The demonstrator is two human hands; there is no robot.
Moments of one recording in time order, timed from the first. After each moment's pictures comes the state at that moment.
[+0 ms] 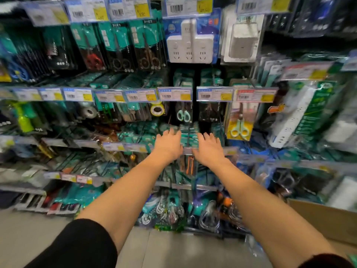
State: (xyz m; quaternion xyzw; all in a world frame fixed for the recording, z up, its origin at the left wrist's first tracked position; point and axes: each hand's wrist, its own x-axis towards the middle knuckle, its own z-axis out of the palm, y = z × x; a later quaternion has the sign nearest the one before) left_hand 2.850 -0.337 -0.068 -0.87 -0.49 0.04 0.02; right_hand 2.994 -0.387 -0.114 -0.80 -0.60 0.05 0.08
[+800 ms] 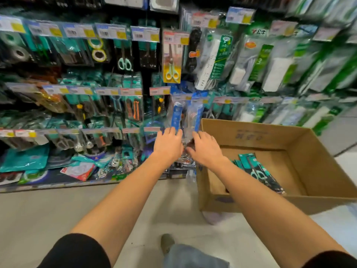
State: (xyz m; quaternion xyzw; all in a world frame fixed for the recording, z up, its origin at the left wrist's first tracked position) left_hand 2.878 -0.660 -0.121 -0.94 -0.34 -0.03 -0.01; right_hand 3.005 -0.746 -0.136 -0.83 -0.55 0.00 0.02
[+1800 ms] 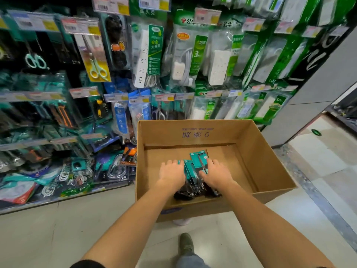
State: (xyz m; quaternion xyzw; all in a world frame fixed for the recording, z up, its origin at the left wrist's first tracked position) left_hand 3.075 -0.814 -0.185 -0.95 -0.27 0.10 -0.12; right_hand 3.203 -0.929 -0.191 -0.92 -0.36 0.15 0.00
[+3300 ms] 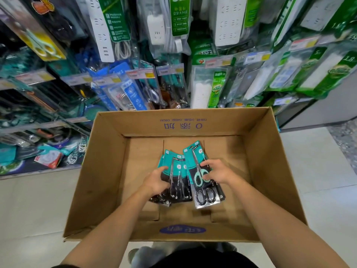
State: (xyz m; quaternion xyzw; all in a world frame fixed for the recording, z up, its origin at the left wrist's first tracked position) left_hand 3.176 -0.817 -0.286 -0.69 -0.52 0.16 -0.47; right_hand 3.397 -0.935 -0.301 -0.77 -0.29 0.54 0.21
